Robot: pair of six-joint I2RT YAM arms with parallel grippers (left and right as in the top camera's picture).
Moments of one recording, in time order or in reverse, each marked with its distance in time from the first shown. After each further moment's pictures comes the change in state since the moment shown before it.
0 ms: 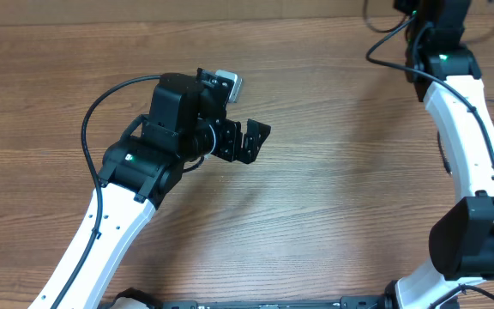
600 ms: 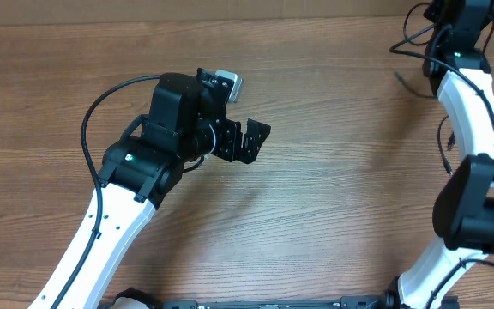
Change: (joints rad) left arm 0.000 0.000 0.000 0.000 0.000 0.000; right arm -0.131 0.179 0.000 0.096 0.046 -0.018
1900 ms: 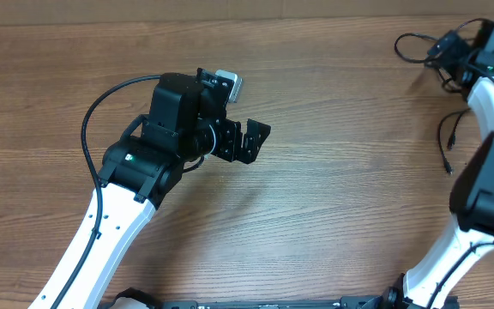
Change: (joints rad) left arm 0.000 0.000 0.000 0.000 0.000 0.000; right arm -0.203 0.103 0.000 -0.326 -0.390 0.147
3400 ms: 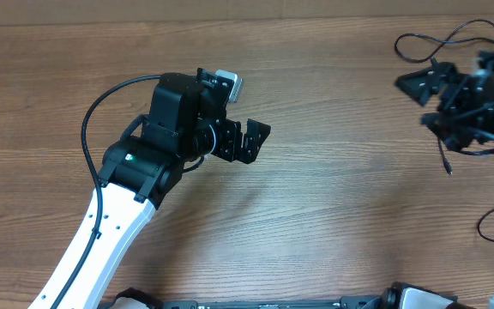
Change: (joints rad) left arm 0.000 0.000 0.000 0.000 0.000 0.000; right arm 0.095 -0.689 0.002 -0.990 -0.695 -0.055
